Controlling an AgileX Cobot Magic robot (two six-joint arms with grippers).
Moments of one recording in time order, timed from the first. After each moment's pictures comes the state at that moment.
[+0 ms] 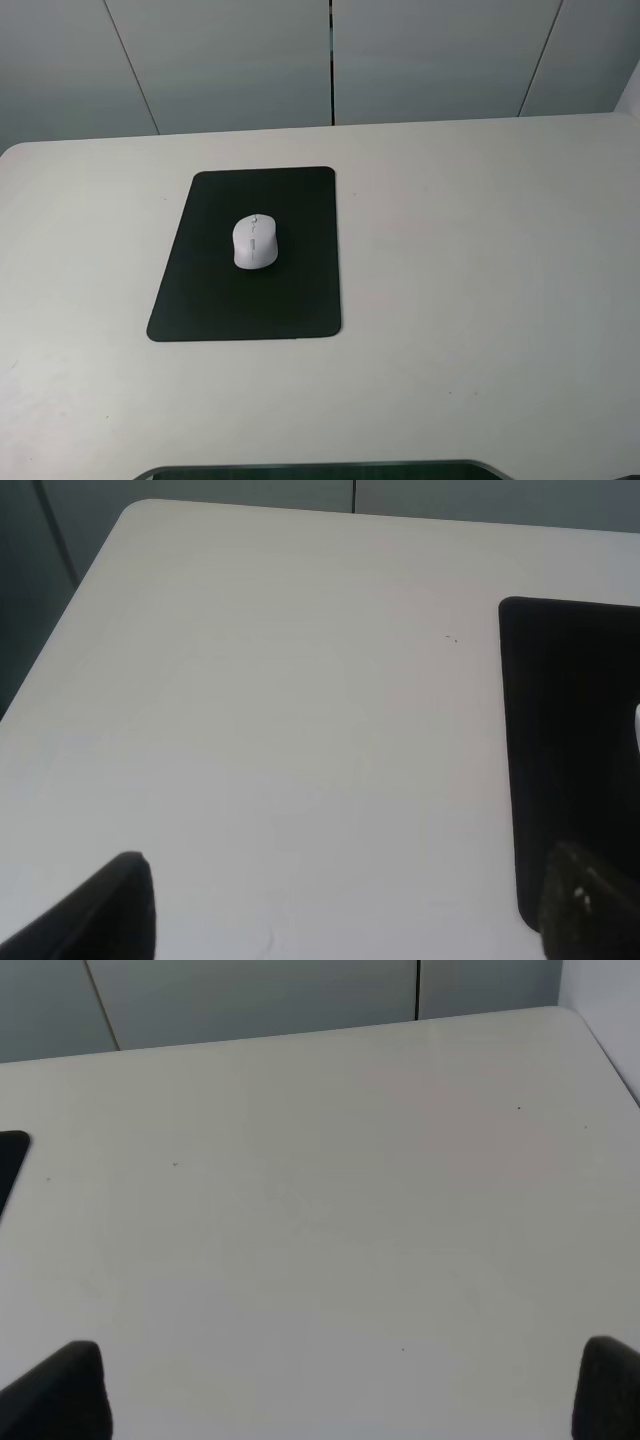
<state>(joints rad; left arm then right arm) 0.20 0.00 -0.51 -0.06 1.09 0.00 0.00 0.00 -0.51 -0.01 1.10 0.08</state>
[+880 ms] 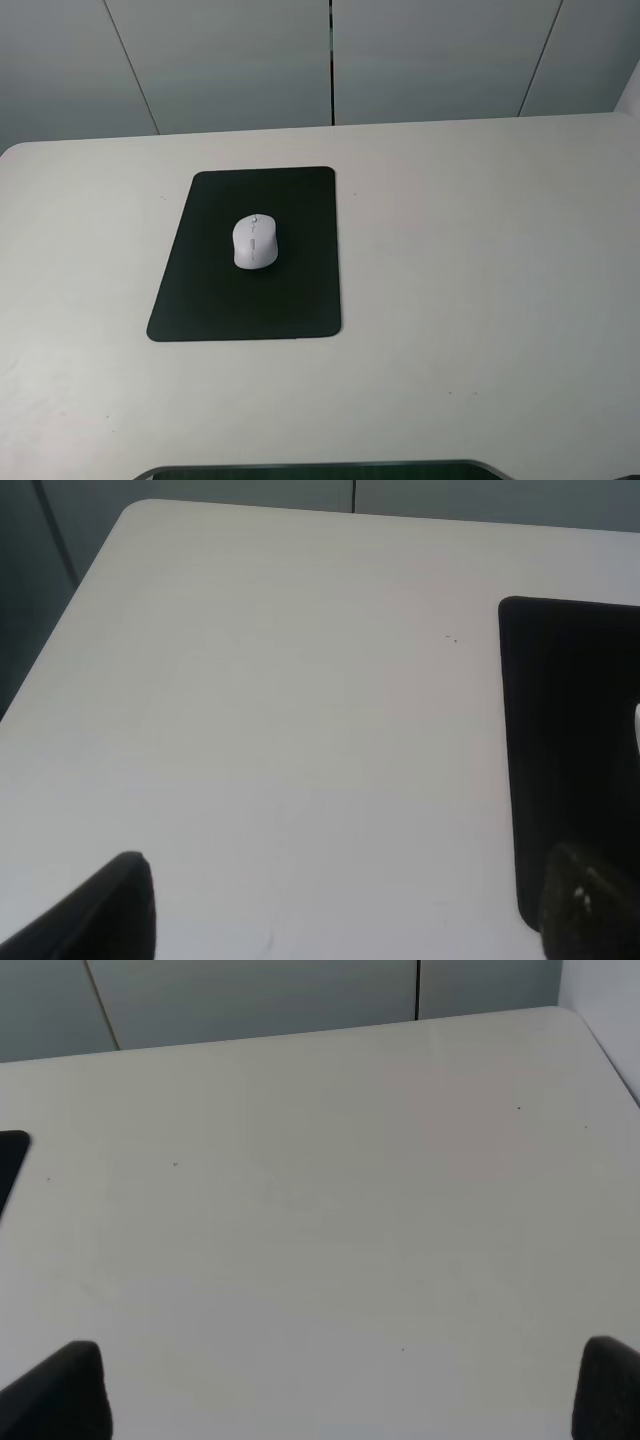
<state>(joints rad) 0.20 0.00 -0.51 -0.06 1.09 0.00 0.00 0.00 -0.51 -0.01 1.10 0.08</state>
